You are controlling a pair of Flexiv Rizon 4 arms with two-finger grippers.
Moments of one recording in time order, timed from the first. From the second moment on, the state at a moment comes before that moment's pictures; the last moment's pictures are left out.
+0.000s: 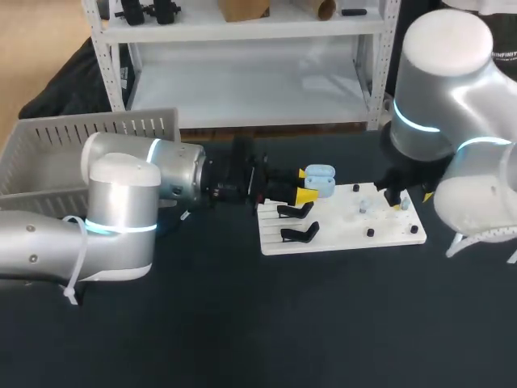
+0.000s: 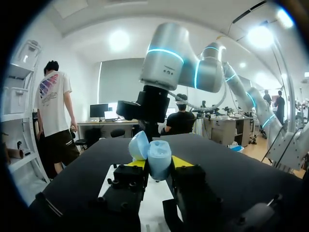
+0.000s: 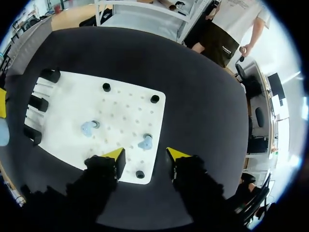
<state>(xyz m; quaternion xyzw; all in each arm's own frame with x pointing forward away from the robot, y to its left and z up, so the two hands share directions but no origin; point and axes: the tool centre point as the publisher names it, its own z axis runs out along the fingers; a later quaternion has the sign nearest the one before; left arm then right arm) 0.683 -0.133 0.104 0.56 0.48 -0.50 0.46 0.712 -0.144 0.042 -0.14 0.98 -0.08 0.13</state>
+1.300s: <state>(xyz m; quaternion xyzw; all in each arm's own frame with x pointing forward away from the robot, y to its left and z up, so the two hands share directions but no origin) 0.683 -0.133 0.104 0.56 0.48 -0.50 0.46 0.724 -0.148 0.023 -0.13 0.98 -0.09 0.13</state>
